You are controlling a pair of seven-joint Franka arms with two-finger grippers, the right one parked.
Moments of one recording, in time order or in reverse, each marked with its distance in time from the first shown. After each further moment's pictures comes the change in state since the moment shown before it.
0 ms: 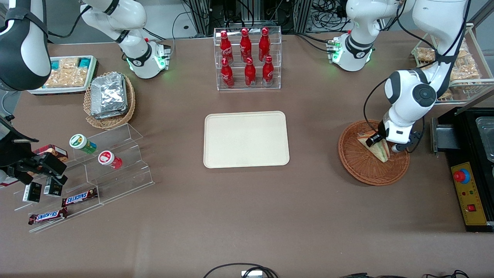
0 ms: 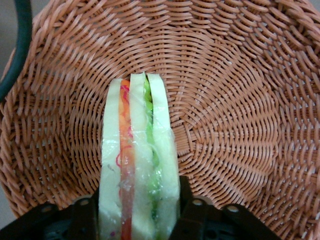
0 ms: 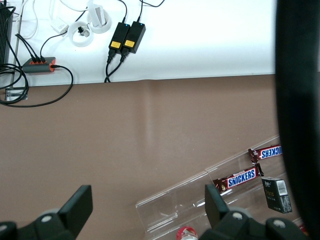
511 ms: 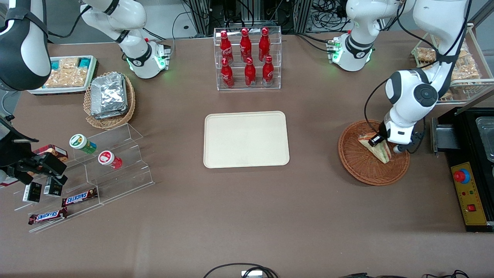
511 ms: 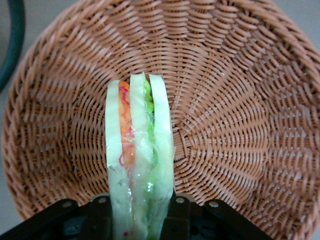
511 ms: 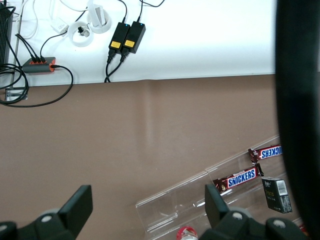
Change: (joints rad) arm 0.000 -0.024 -0.001 0.041 0.005 -0.071 -0.009
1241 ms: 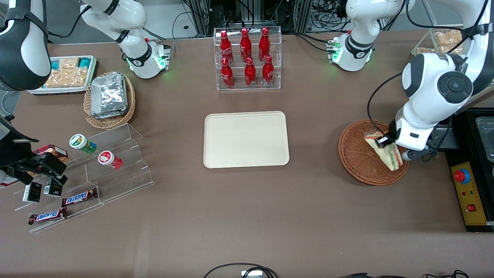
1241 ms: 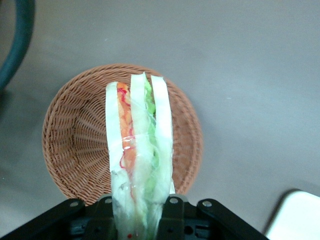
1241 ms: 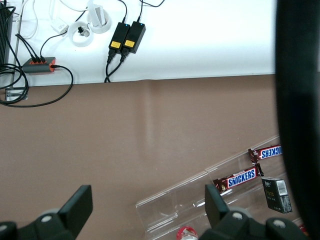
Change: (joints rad) arm -0.016 -0.074 -0.154 0.475 0.016 -0.579 0.030
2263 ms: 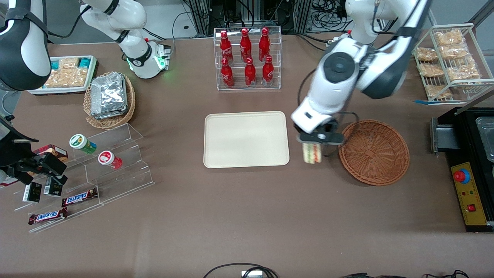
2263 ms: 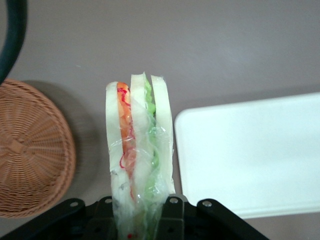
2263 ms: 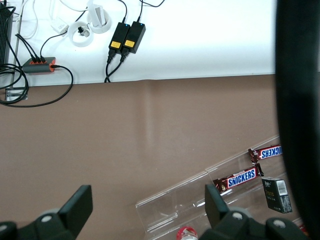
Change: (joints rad) arm -0.253 0.164 -0.218 0.214 0.063 -0.096 0.005
